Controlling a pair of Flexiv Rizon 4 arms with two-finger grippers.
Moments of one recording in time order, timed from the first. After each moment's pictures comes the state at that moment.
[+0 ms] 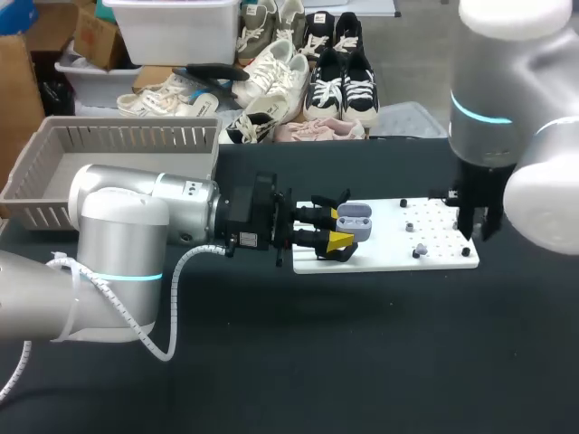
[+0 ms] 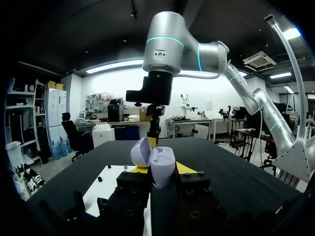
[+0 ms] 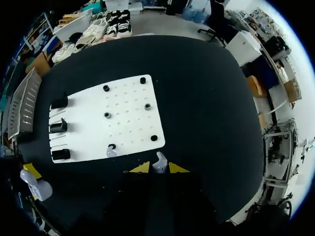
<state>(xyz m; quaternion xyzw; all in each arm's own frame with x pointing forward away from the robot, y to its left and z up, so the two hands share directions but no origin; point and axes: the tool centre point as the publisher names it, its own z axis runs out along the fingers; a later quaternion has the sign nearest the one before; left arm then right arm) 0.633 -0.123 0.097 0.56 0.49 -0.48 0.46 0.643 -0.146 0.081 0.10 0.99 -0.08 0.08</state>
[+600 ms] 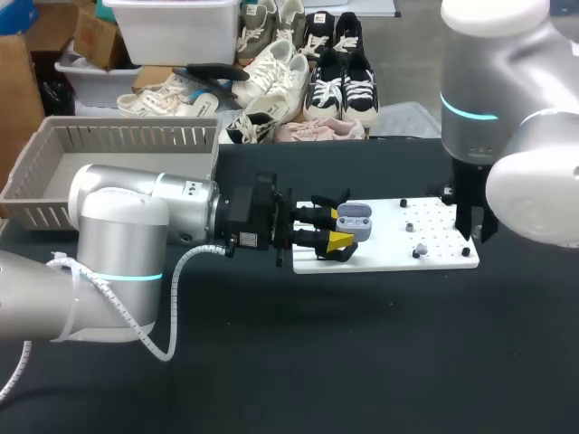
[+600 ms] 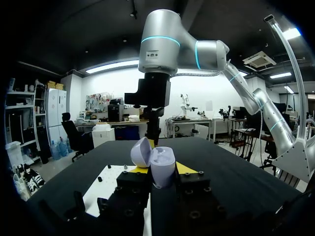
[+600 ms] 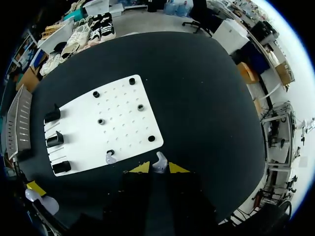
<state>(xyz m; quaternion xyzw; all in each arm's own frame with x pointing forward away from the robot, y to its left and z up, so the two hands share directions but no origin) 0.633 -0.123 0.097 0.56 0.49 -0.48 0.46 0.645 -0.143 0.078 0.16 0.98 -0.08 0.07</state>
